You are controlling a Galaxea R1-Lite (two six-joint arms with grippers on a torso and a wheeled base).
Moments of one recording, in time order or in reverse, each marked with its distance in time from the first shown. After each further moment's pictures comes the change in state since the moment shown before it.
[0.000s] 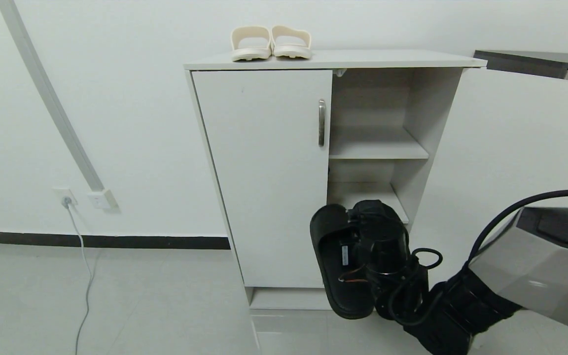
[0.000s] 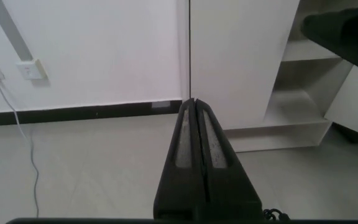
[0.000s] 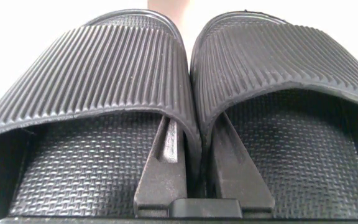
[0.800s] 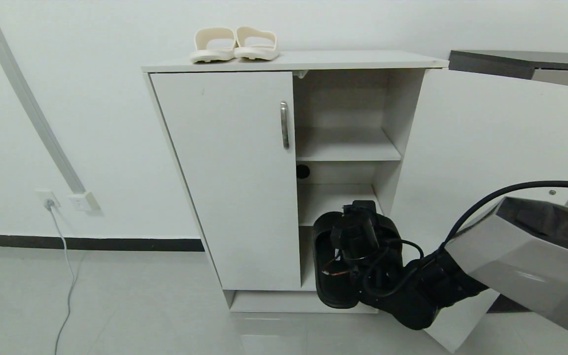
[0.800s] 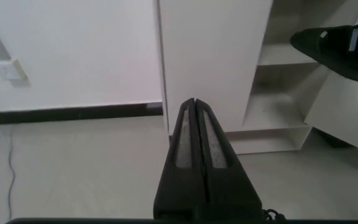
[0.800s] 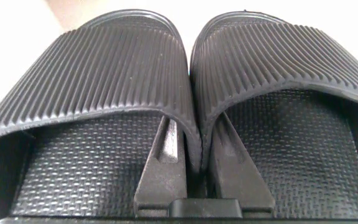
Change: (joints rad) left arm 0.000 0.000 0.000 0.000 -0.001 -0.014; right arm -0.012 0.069 -0.206 0.329 -0.079 0.224
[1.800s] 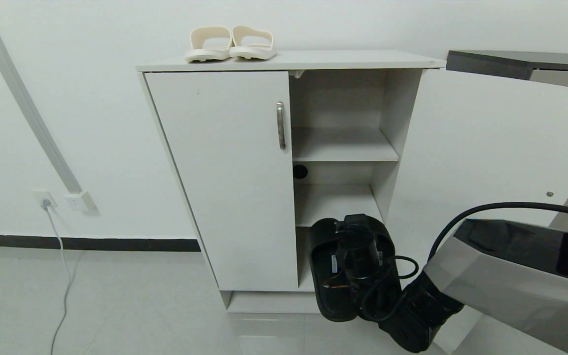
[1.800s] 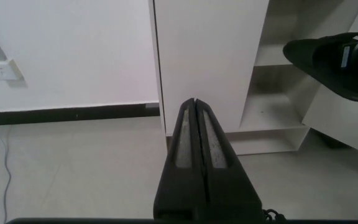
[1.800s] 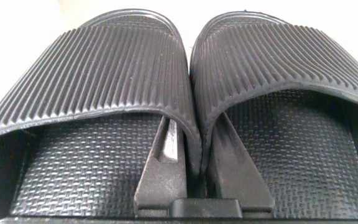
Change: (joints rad) left arm 0.000 0.000 0.000 0.001 0.000 -0.002; right arm 0.003 0.090 0.093 -0.291 0.056 -0.160
